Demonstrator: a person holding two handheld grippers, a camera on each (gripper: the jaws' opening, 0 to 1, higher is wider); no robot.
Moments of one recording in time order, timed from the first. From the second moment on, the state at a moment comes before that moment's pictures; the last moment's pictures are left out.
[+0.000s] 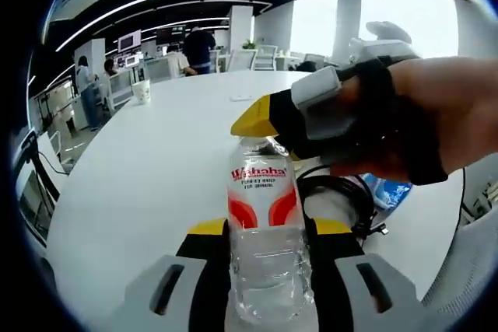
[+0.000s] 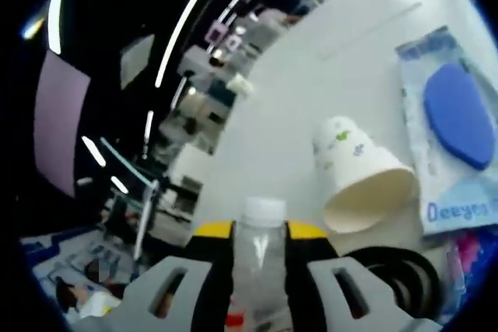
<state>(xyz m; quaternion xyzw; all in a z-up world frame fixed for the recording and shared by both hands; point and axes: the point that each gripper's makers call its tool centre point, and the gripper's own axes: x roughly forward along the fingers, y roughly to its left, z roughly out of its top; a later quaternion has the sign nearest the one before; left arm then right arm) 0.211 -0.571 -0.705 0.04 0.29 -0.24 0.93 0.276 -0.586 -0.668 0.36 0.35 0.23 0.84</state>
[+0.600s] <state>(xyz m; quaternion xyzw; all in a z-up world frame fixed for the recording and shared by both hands) 0.220 -0.571 -0.670 0.05 0.25 -0.24 0.93 0.275 -0.584 -0.598 0.28 0.24 0.32 0.87</state>
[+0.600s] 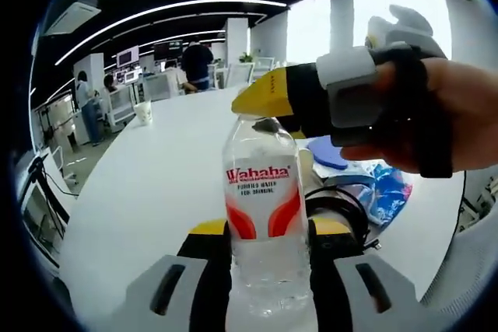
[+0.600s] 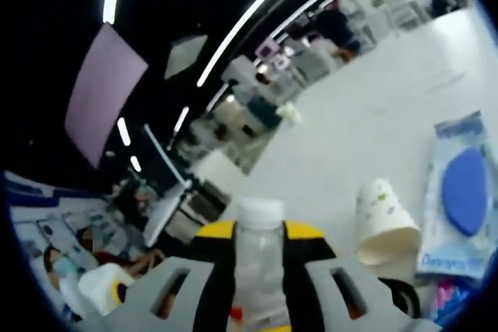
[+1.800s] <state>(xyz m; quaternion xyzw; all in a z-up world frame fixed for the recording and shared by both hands) 0.359 -0.554 -0.649 0.07 0.19 -0.20 0.96 0.362 -0.549 -0.545 0.14 0.09 0.45 0.88</state>
